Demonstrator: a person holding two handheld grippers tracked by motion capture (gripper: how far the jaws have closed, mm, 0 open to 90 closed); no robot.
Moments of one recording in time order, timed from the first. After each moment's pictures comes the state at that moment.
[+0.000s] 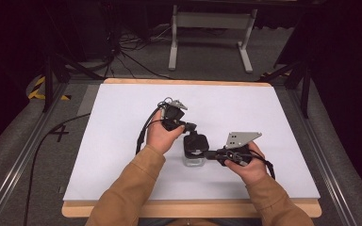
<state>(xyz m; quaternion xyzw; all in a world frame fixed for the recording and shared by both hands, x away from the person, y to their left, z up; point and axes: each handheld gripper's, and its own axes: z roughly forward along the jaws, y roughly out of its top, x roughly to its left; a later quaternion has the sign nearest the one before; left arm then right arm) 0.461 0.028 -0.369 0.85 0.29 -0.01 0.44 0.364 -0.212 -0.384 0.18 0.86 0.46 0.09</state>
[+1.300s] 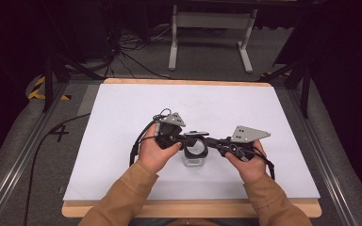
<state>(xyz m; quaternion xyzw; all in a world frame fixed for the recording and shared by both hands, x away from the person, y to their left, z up) 0.398 0.041 -0.346 0.86 0.23 0.00 0.46 0.366 -0.213 -0.372 0.22 0.81 0.52 0.17</state>
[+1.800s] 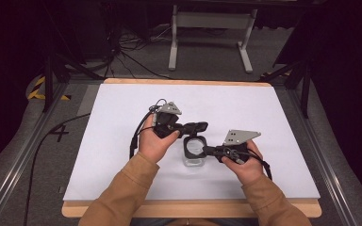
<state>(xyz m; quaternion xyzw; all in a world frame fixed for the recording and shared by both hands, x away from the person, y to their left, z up) 0.423 0.048 -0.341 0.83 0.26 0.01 0.49 0.366 -0.206 -0.383 0.22 0.85 0.47 0.12</state>
